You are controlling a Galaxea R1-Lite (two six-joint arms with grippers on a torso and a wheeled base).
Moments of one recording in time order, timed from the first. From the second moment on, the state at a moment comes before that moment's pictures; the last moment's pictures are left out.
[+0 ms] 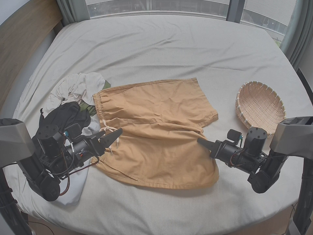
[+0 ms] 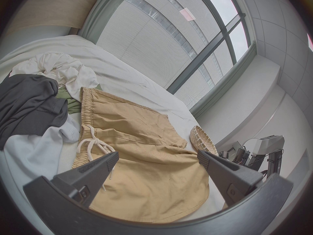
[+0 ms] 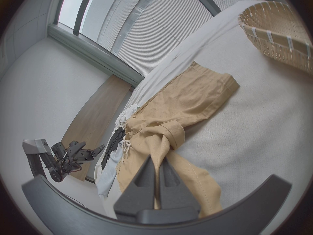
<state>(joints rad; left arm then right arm) -0.26 2.02 -0.41 -1.55 -0.37 -0.46 0.39 2.22 -0.57 -1.53 0.36 0.58</state>
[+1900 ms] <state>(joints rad) -0.26 2.04 -0.39 -1.55 -0.37 -0.46 0.38 2.23 -0.60 -1.53 0.35 0.48</state>
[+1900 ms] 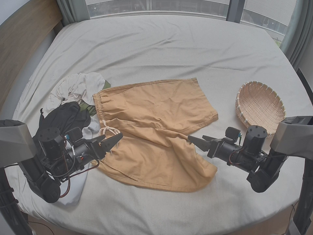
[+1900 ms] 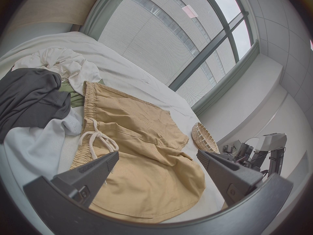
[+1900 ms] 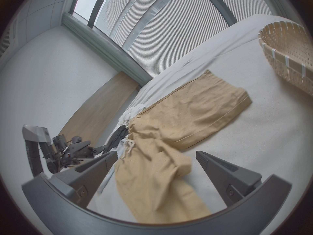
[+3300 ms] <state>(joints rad) -0.26 2.04 -0.39 -1.55 -0.37 -0.46 0.47 2.40 -0.74 -1.54 0.35 0.40</state>
